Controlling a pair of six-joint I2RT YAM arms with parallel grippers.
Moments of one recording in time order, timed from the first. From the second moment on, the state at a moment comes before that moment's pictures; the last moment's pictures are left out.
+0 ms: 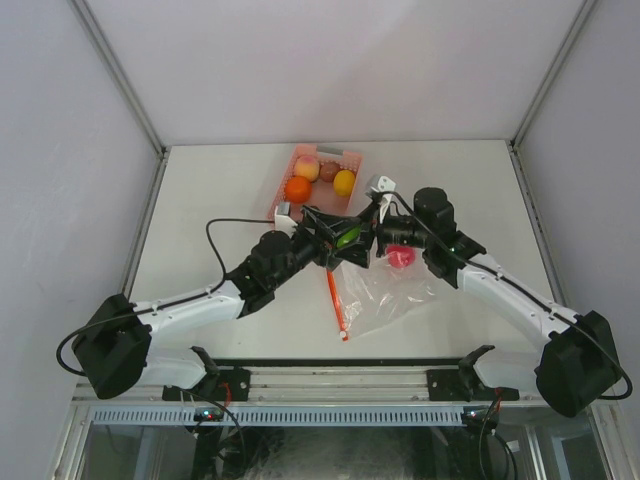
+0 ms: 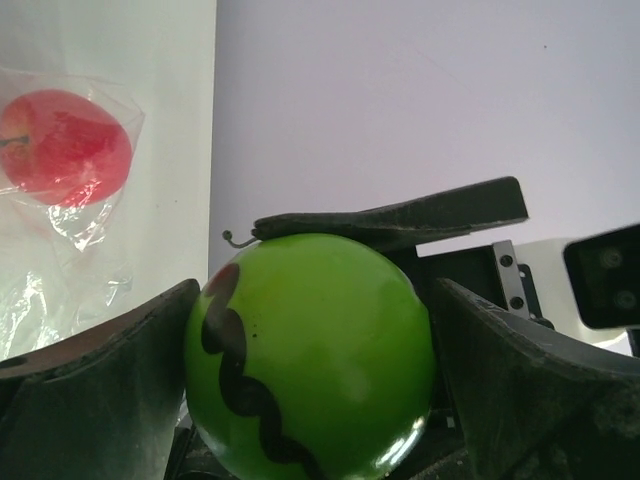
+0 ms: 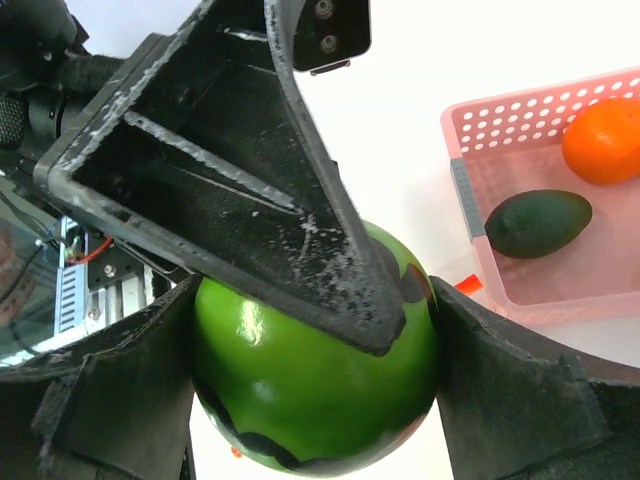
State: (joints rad) left arm -0.85 1.29 0.68 0.52 -0.06 -1.58; right arm 0.54 1.22 0.87 0.10 -0.73 0.06
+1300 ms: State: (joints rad) left arm -0.47 1.04 0.54 0.43 0.26 -1.24; right arm 0.37 1.22 0.88 0.02 -0.84 0.01
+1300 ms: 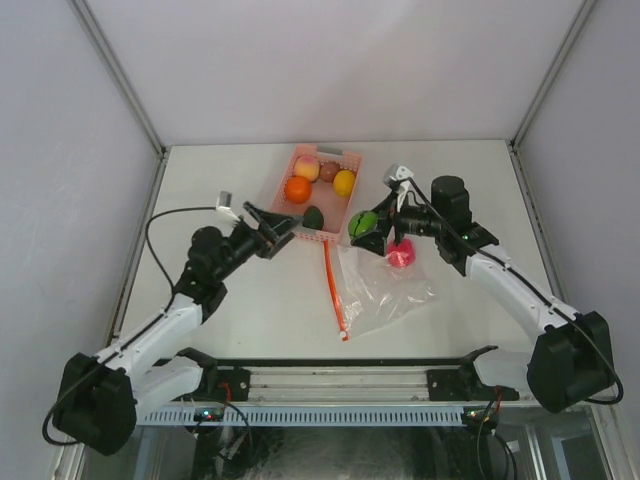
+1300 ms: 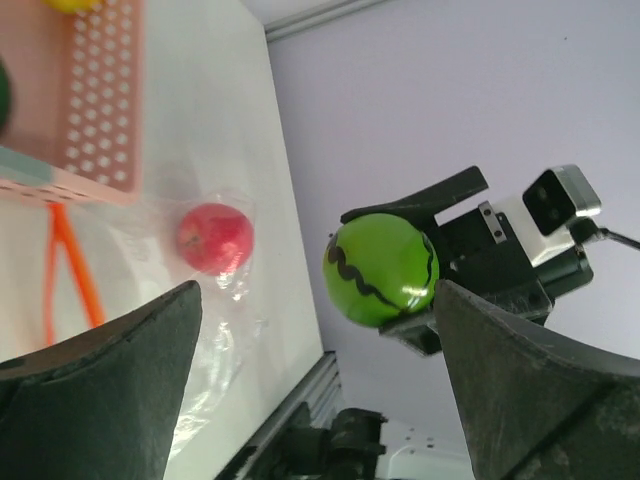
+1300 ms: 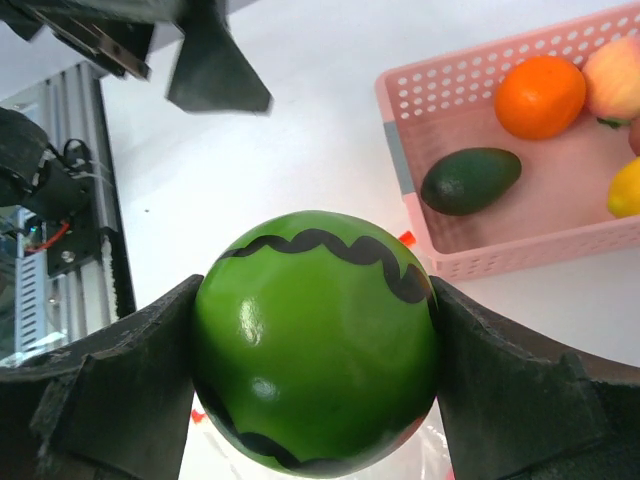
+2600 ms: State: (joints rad) left arm -0.08 0.63 0.64 -0.43 0.13 -0.20; right arm 0.49 2.13 2.02 -0.51 -0.64 -0.19
